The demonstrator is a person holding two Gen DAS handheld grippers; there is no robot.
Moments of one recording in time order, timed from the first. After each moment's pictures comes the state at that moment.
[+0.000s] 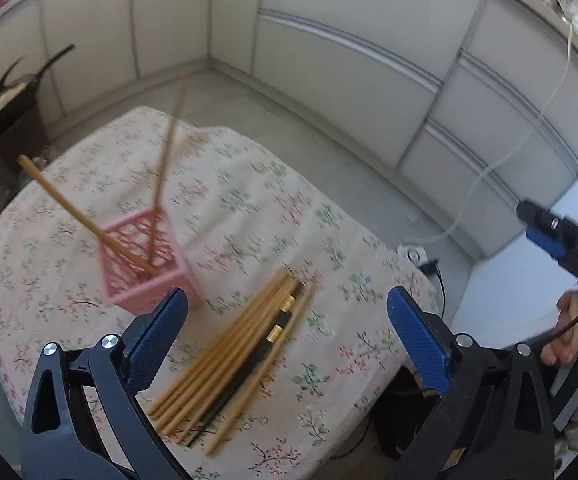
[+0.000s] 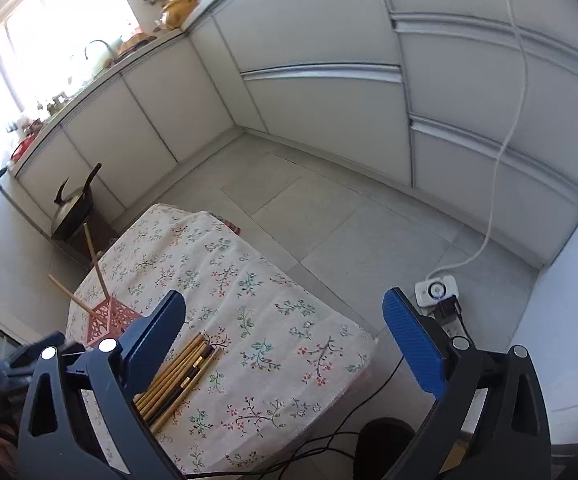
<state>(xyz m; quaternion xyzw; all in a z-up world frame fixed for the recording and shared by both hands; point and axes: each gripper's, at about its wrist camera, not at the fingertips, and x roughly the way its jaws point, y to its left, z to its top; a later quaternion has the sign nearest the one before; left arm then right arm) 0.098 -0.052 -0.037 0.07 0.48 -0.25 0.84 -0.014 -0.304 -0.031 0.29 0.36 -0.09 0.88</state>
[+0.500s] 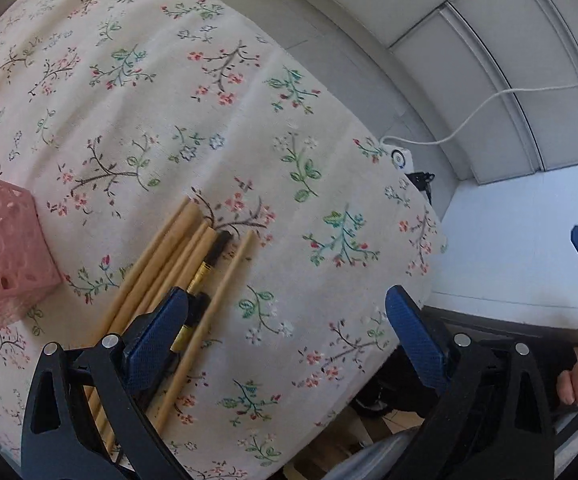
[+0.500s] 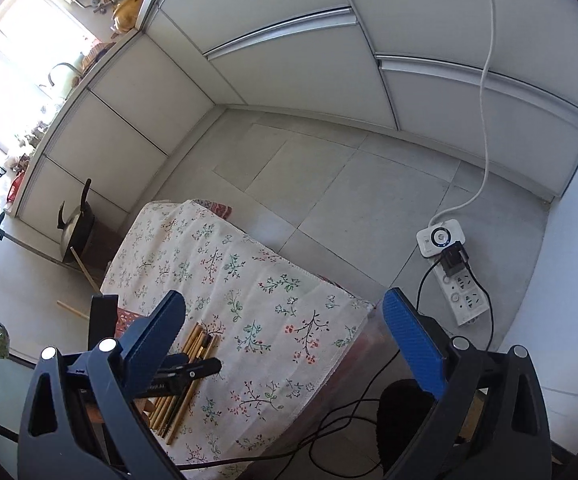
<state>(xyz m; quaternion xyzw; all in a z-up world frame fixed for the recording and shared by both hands) 0.170 -0.116 -0.160 0.05 0.67 -0.27 0.69 -0.015 -0.336 -0.061 0.35 0.40 -0.09 0.84</state>
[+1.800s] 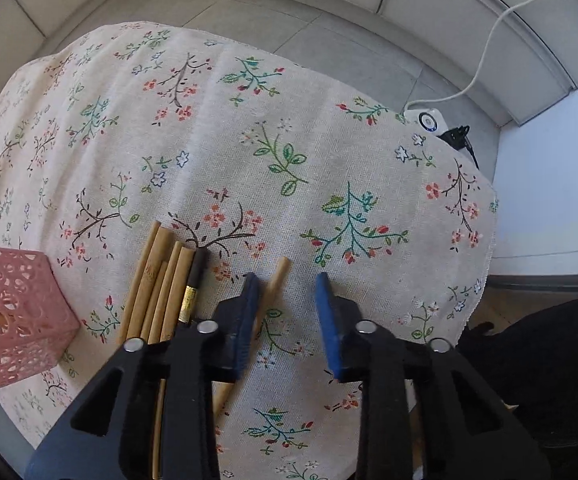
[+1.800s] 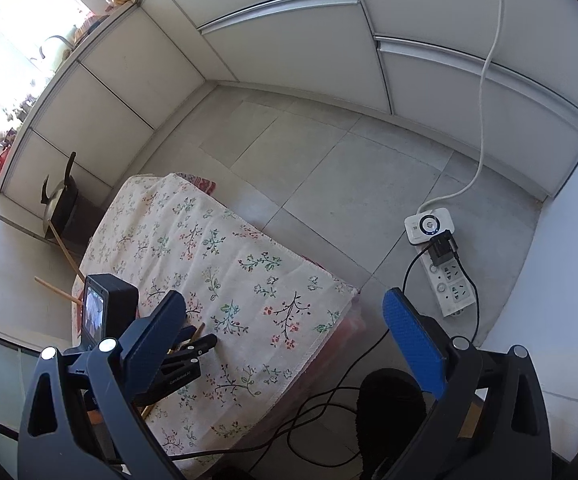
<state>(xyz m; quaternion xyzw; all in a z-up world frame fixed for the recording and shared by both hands) 0.143 -0.171 -0.185 0.21 0.62 -0.26 0.71 -0.008 -0.334 -0.079 0.33 0.45 -0.08 0.83</state>
